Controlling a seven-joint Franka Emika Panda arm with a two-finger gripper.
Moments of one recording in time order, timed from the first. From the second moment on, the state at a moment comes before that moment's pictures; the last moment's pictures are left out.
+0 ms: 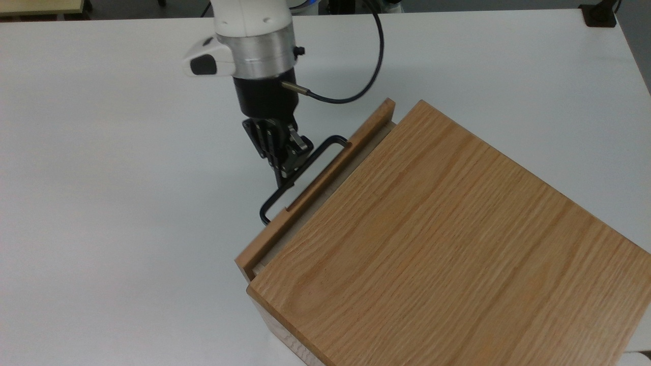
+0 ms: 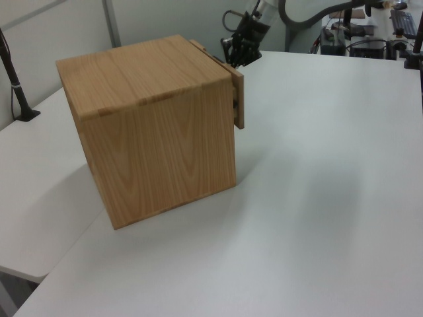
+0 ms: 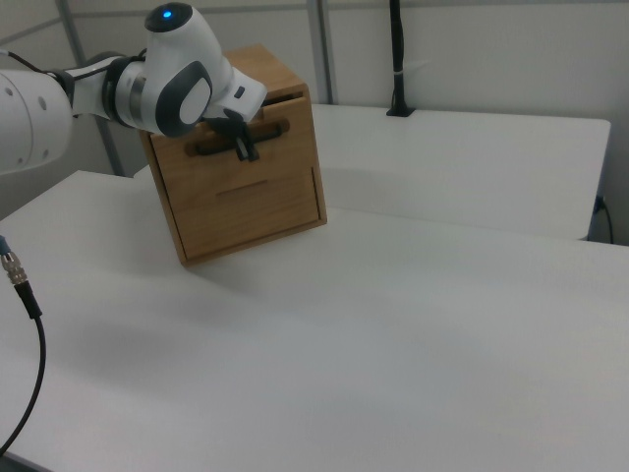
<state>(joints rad) 0.05 0.35 0.02 -1.51 0.12 2.38 0.81</state>
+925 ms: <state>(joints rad) 0.06 0.38 0.01 -1.46 0.12 2.41 0.80</state>
